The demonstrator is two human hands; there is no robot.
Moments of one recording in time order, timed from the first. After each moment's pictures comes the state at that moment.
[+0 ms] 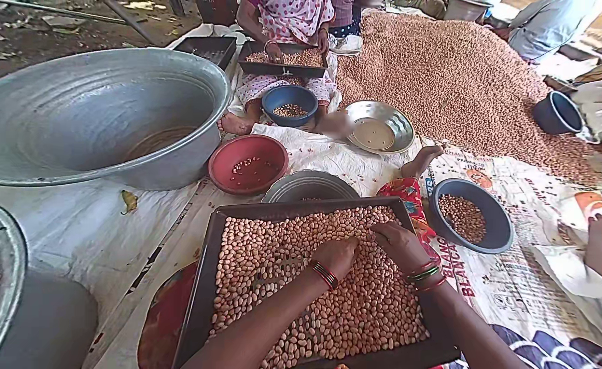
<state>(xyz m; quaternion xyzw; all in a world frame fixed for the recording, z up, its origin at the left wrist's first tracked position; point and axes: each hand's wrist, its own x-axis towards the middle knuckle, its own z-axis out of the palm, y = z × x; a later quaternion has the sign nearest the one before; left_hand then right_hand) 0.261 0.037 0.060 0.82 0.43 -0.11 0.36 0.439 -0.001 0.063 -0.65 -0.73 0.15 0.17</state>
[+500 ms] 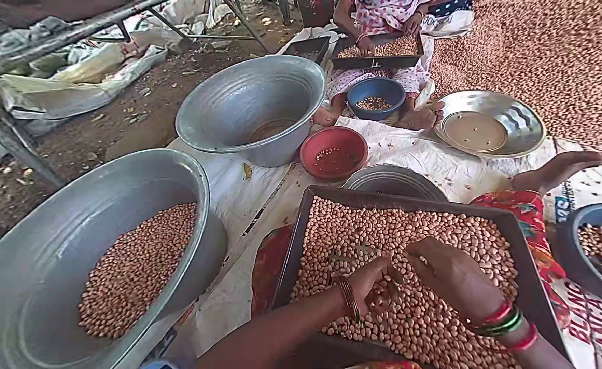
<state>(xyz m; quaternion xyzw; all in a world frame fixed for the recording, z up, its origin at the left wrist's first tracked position) 0.172 -0.028 0.042 0.25 0.41 0.21 0.85 0.357 -0.012 0.074 -0.45 -0.85 0.09 0.27</state>
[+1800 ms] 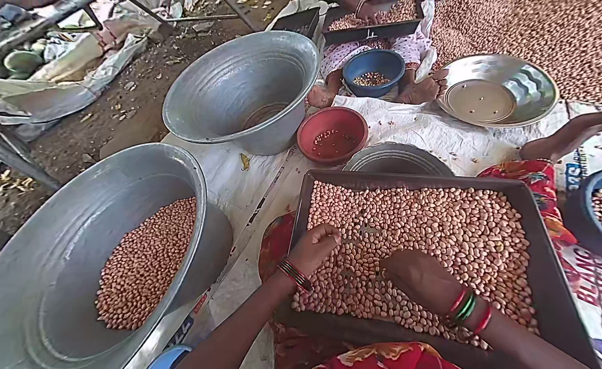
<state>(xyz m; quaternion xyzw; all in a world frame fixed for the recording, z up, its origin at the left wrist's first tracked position) 0.076 -0.032 0.062 0.50 0.59 0.28 0.57 0.328 -0.038 0.042 -0.37 -0.88 0.27 0.08</state>
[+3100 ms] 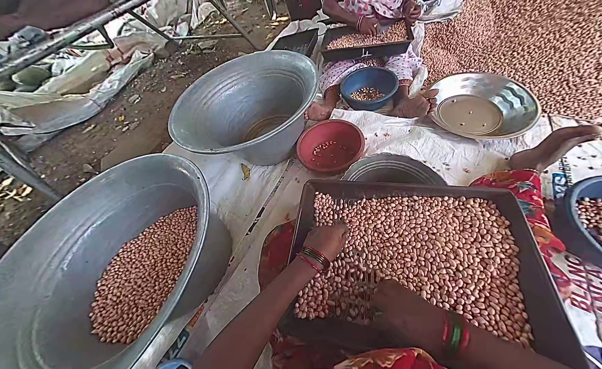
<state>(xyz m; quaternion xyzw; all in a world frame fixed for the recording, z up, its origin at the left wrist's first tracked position) 0.108 0.020 0.063 0.70 0.62 -0.14 0.33 0.317 -0.064 0.018 -0.17 -0.95 0.28 0.02</state>
